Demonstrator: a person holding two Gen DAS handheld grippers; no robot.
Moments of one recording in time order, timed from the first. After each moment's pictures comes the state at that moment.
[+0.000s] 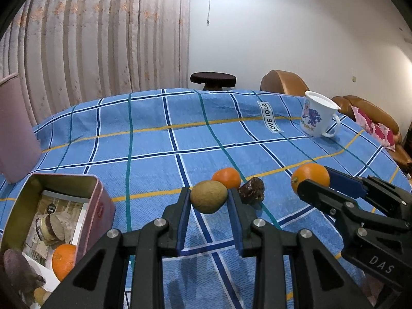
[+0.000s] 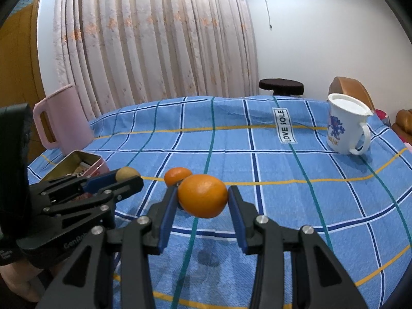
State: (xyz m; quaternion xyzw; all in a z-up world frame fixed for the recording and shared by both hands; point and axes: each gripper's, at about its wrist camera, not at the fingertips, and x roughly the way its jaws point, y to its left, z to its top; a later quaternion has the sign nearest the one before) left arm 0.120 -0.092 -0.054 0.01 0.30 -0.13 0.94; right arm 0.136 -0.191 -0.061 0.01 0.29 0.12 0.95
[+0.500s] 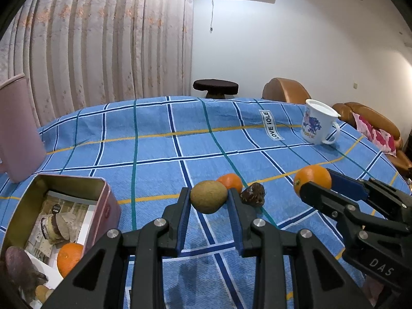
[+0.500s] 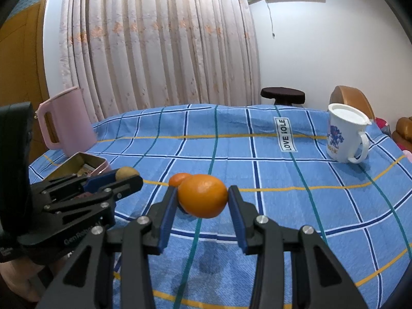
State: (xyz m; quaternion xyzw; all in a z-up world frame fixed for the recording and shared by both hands) left arm 0.112 -0.088 -0.050 0.00 0.28 -0.13 0.95; right arm 0.129 -0.188 -0.058 0.00 0.27 0.13 0.95
